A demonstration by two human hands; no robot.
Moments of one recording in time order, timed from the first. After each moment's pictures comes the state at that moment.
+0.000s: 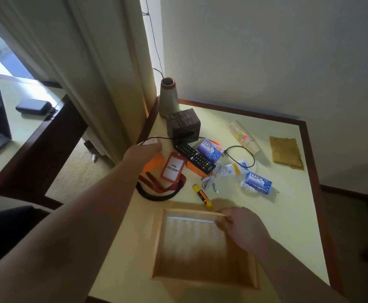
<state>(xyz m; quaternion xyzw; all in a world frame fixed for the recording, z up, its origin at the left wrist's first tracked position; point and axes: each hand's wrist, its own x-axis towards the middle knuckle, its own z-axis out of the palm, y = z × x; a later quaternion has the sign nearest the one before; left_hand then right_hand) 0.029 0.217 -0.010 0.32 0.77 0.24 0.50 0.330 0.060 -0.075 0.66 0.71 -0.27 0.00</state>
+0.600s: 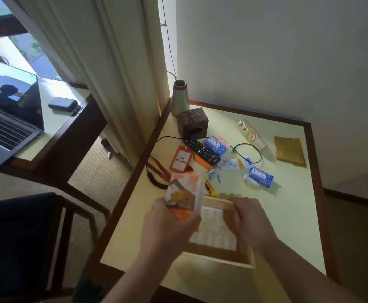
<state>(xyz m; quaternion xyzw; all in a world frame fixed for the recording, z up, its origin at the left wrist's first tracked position) 0.100 -0.030 0.041 0.43 0.79 0.21 0.39 0.344 0.019 -0.071 0.65 0.72 -0.20 -0.13</state>
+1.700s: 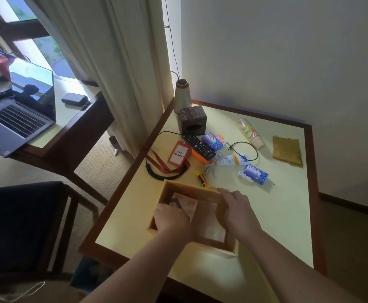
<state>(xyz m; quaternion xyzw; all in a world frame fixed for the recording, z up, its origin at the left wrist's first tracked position) 0.160 -0.020 -0.026 0.58 0.75 -0.27 0.18 0.347 0.009 -0.065 0.64 0.70 -0.28 -0.10</state>
